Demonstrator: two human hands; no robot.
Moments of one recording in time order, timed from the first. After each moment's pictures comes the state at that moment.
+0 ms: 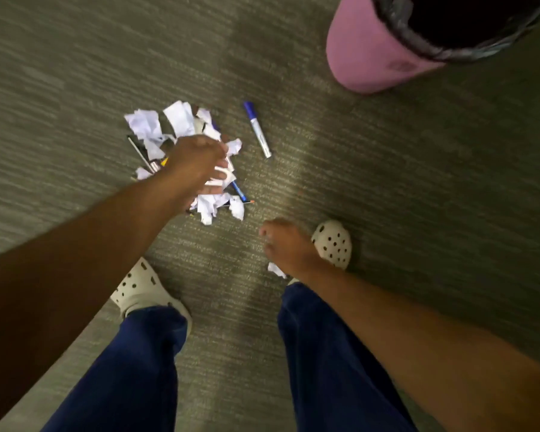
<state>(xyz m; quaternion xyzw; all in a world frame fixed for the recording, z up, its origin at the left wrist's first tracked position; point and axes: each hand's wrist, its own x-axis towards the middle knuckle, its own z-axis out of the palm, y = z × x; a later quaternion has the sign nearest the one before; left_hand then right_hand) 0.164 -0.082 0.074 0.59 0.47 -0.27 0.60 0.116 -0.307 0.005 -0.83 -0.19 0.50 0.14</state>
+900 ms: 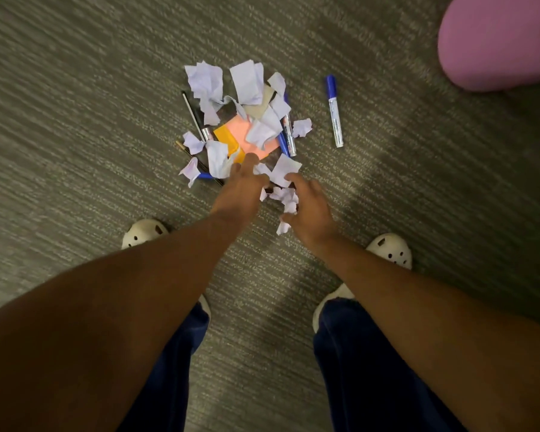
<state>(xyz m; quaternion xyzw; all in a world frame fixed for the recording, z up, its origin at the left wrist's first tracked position) 0.047 -0.068 -0.097 0.92 0.17 -0.27 0.23 0.103 -0.229 -0.091 -0.86 -0.14 0.41 0.28</state>
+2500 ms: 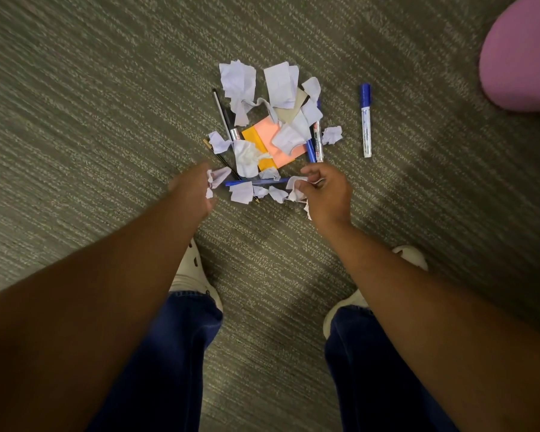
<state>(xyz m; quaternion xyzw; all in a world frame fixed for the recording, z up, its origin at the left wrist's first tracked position) 0.039 0.031 -0.047 0.37 0.73 -0.18 0.55 0.124 -0.175 -0.096 -0.87 0.00 0.34 0.37</state>
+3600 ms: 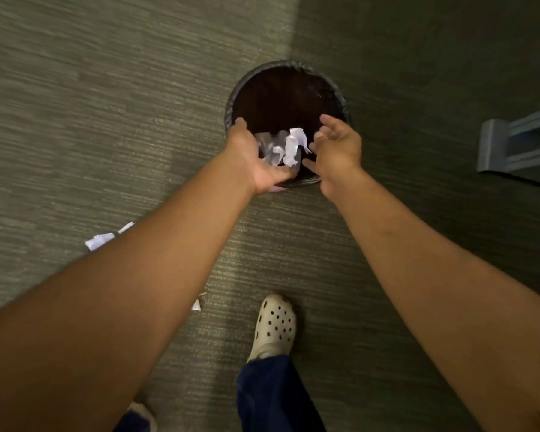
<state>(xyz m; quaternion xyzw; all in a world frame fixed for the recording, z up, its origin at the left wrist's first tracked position) 0.423 -0.241 0.221 0.18 0.47 -0.22 0.83 0.448 -0.372 0.197 -0.73 0.30 0.14 0.60</state>
